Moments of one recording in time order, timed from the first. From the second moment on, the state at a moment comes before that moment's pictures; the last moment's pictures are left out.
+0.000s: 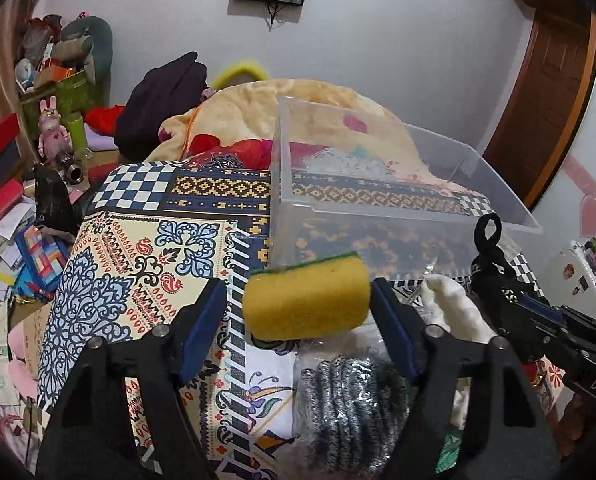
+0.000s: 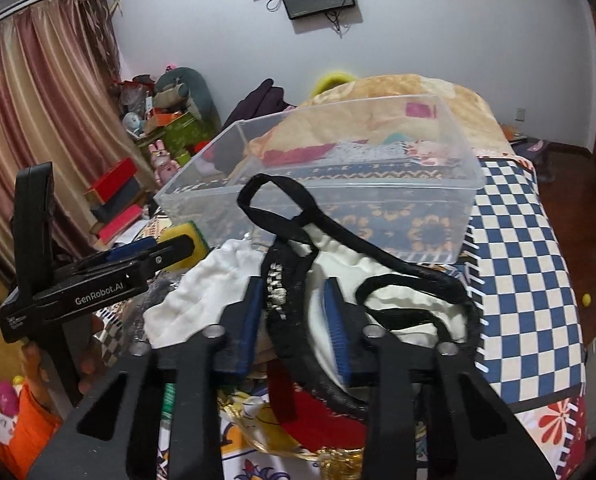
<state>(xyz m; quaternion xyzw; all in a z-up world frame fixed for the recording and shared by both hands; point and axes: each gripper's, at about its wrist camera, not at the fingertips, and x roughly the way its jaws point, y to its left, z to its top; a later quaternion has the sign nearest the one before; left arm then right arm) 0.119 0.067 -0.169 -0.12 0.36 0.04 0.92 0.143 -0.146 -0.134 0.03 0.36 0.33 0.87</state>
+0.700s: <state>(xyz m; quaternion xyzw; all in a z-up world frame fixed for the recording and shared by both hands) 0.084 0.051 -0.105 -0.09 0.28 0.01 0.96 0.124 -0.183 -0.067 0.04 0.25 0.29 0.92</state>
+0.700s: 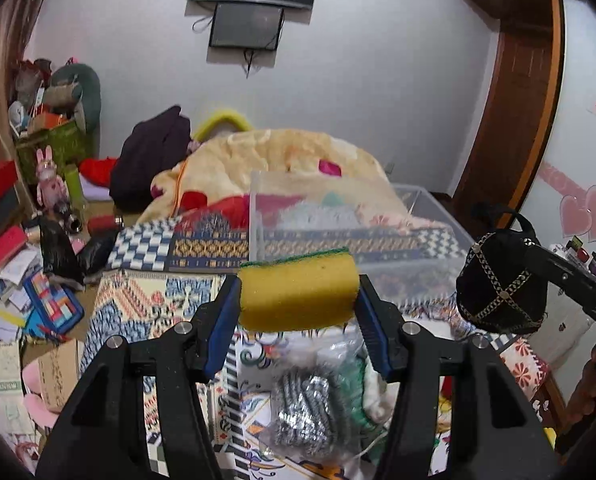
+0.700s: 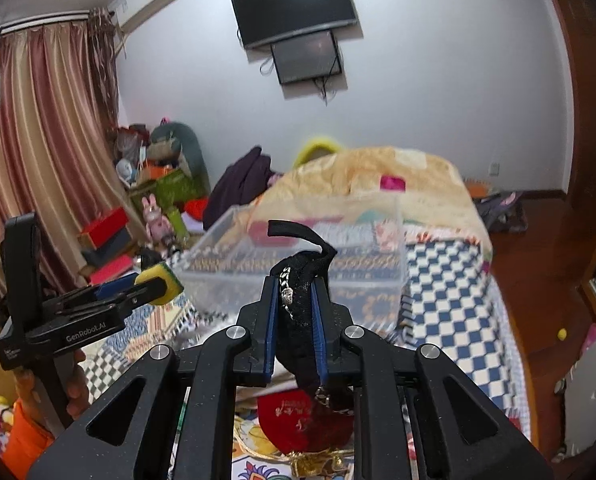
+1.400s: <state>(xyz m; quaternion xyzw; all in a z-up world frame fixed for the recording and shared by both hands) 0.161 0.040 -0.074 -0.05 0.29 -0.03 0.96 0.173 -0.155 -0.033 0.01 0.19 0.26 0.95</state>
